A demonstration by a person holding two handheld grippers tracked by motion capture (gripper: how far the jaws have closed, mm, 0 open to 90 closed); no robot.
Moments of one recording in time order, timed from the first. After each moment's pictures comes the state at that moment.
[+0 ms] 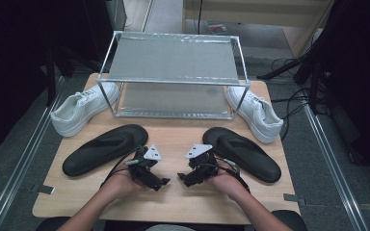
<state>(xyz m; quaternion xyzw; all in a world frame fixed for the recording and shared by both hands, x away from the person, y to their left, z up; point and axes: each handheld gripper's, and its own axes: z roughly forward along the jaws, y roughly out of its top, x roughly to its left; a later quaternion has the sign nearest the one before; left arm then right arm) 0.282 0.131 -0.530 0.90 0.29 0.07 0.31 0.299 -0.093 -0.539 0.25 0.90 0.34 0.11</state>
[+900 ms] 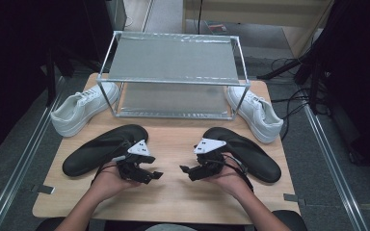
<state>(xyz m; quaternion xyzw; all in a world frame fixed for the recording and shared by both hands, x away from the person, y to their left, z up) 0.274 0.160 -0.507 0.88 0.29 0.03 0.36 0.296 -0.111 -0.506 0.25 0.87 0.41 0.11</state>
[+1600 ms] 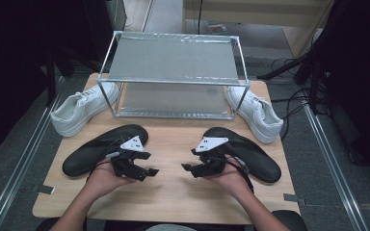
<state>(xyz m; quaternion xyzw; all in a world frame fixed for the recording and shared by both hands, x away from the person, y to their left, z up) 0.279 0.174 -0.497 0.88 0.29 0.02 0.37 0.301 -0.116 -0.504 0.24 0.88 0.41 0.06</state>
